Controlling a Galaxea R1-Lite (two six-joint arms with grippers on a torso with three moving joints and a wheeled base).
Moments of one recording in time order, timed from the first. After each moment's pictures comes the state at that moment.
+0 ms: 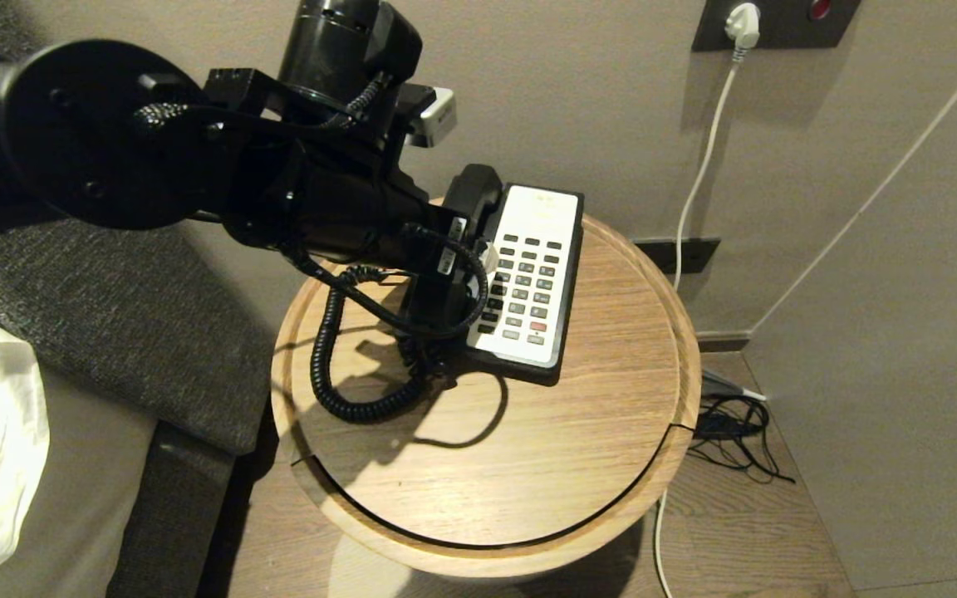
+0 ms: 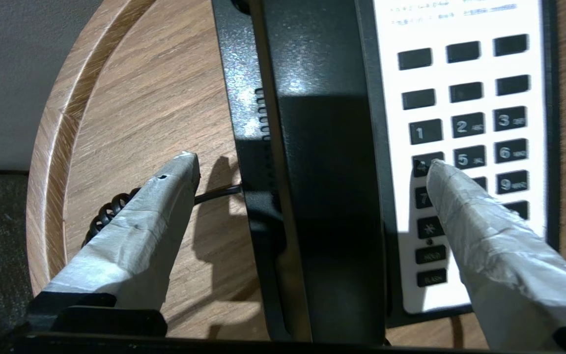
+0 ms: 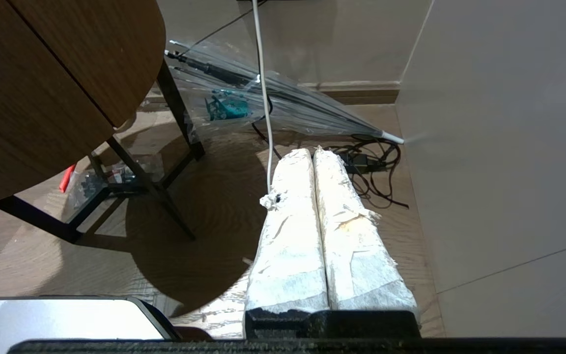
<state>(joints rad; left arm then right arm) -0.71 1.82 -1.77 0.47 0.25 -0.03 0.01 0.01 0.00 0.00 0.00 -0.03</state>
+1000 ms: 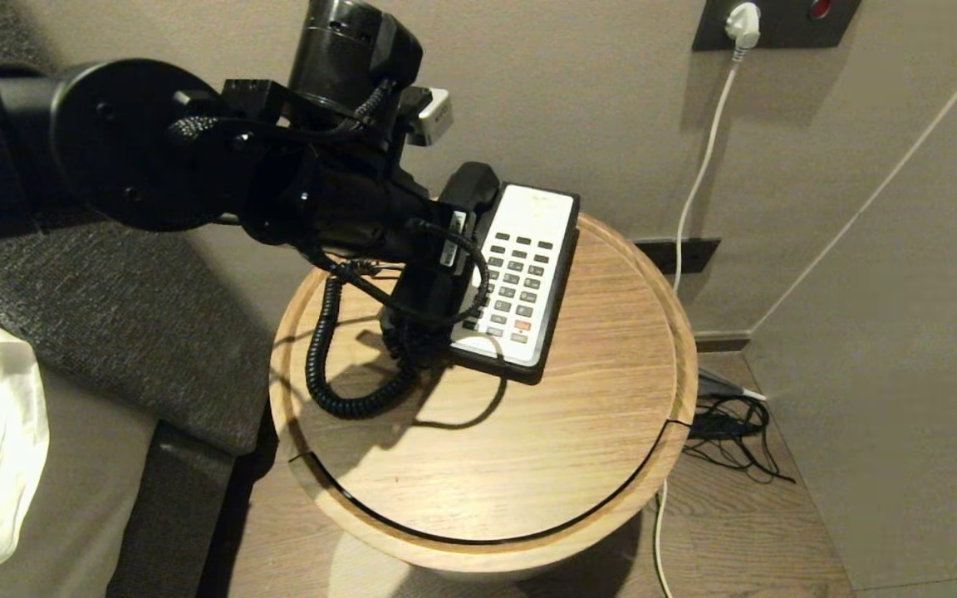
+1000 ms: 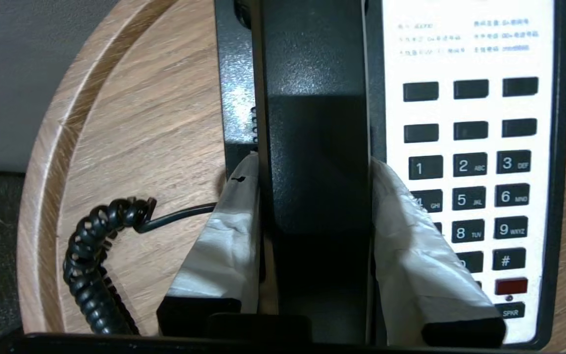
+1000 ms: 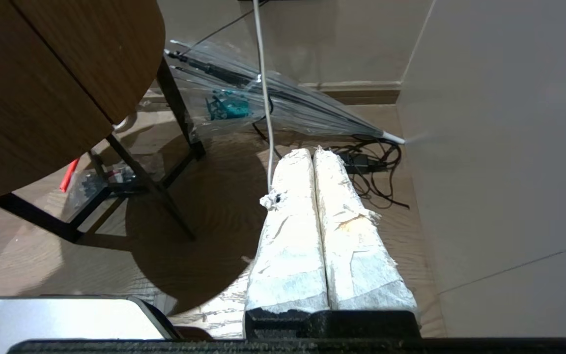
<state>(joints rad) -0.68 1.84 -1.78 0.43 0.24 -0.05 0.01 0.01 0.00 0.00 0.00 -0.03</state>
